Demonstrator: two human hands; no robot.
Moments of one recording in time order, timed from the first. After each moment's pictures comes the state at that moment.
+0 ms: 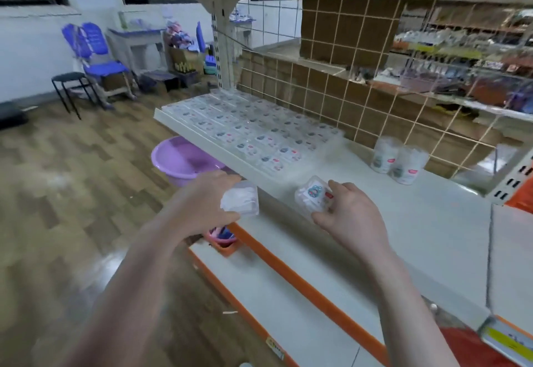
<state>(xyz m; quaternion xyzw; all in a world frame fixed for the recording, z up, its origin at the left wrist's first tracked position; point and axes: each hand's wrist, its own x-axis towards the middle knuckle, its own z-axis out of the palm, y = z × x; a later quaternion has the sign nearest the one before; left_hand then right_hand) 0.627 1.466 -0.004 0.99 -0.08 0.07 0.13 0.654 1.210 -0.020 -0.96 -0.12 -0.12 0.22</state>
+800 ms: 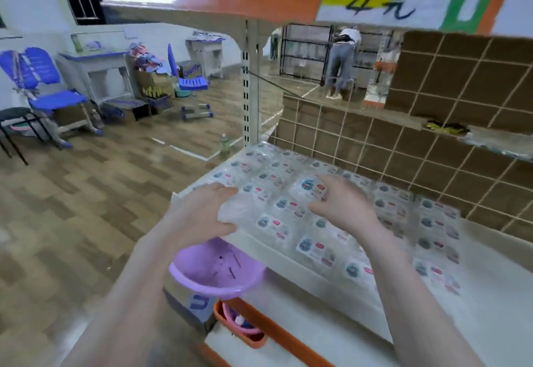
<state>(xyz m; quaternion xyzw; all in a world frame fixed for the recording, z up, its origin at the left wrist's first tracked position) 0.916 1.723 0.008 0.98 -0.15 0.03 0.12 0.949 1.463 0.003 -0.98 -0.06 -0.04 0.20</state>
